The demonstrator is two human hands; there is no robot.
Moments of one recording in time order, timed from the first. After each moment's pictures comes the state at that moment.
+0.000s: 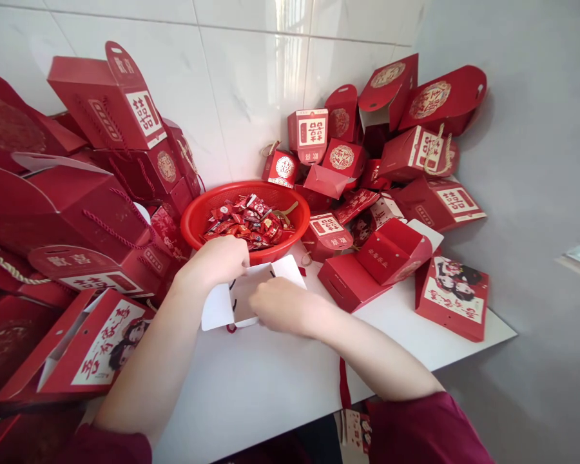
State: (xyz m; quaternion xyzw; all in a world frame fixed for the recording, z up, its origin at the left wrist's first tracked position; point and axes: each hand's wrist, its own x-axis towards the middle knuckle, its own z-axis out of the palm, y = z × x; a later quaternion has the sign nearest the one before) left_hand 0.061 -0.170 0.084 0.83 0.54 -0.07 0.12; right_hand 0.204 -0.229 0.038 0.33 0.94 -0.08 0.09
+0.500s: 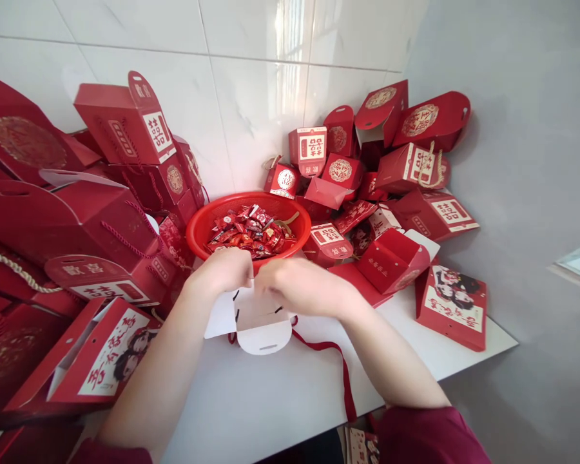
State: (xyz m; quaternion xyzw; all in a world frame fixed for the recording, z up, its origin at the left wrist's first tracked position) left_hand 0.055 -0.165 0.080 0.84 0.52 -0.11 0.10; right_hand 0.234 -0.219 0.074 0.32 0.92 -0.16 -0.14
